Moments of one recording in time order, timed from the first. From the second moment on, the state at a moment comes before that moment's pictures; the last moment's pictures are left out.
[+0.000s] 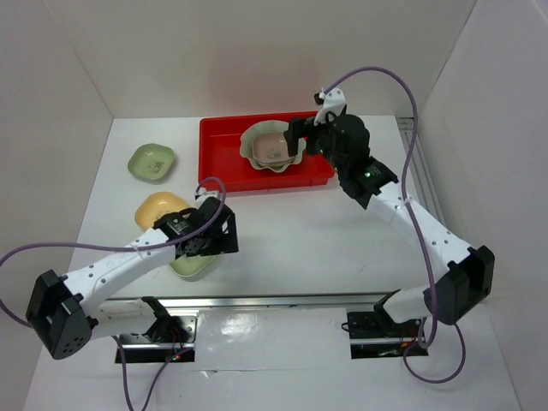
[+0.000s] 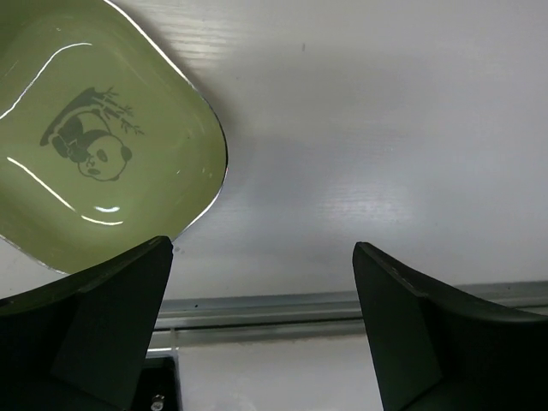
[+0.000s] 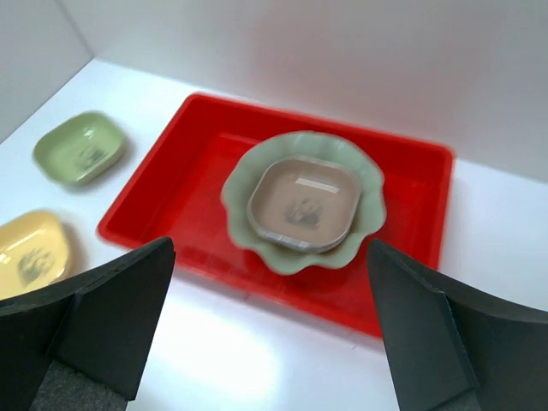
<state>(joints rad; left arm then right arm) -0.71 1.14 0.88 -0.83 -0.26 -0.78 0.54 1.40 1.37 -0.06 0.14 0.07</state>
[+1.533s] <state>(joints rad) -1.05 1.29 1.05 -0.88 -0.42 -1.07 0.79 1.10 1.20 -0.07 0.50 0.08</state>
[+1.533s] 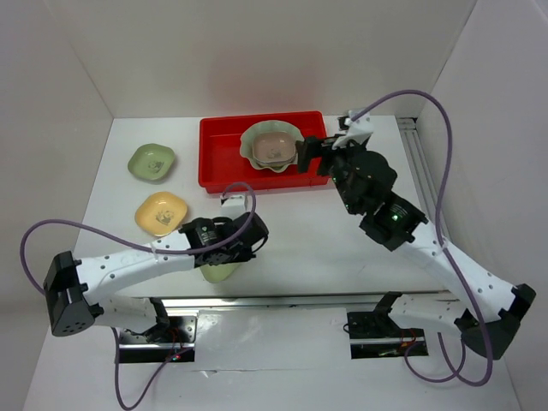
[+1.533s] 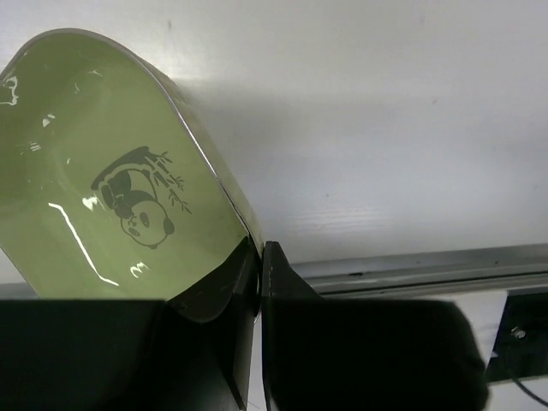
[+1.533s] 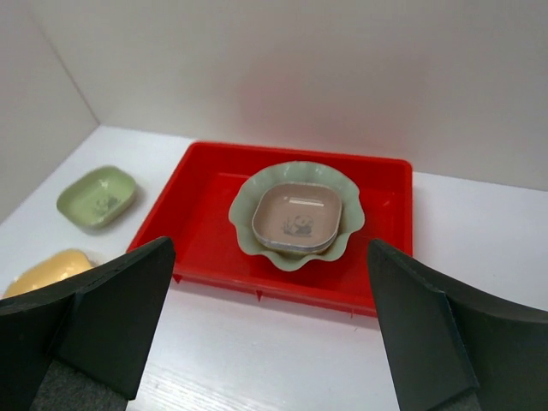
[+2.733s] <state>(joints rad) -0.62 2.34 2.14 -0.35 -0.23 -0.05 0.81 0.79 1.33 -0.15 0.87 0.10</state>
